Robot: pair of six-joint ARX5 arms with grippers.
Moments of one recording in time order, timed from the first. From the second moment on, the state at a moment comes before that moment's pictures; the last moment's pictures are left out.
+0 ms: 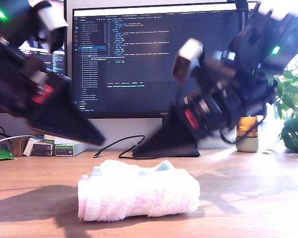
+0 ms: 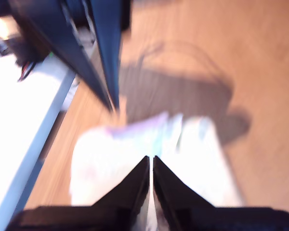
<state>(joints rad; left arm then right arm) -0.58 1.23 0.53 -0.03 0.49 0.23 0.48 1.86 0.97 -0.19 -1.03 -0.79</state>
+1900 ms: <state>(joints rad) -0.58 0.96 0.53 -0.24 0.23 0.11 0.53 1.69 0.90 -0.43 0.07 0.46</state>
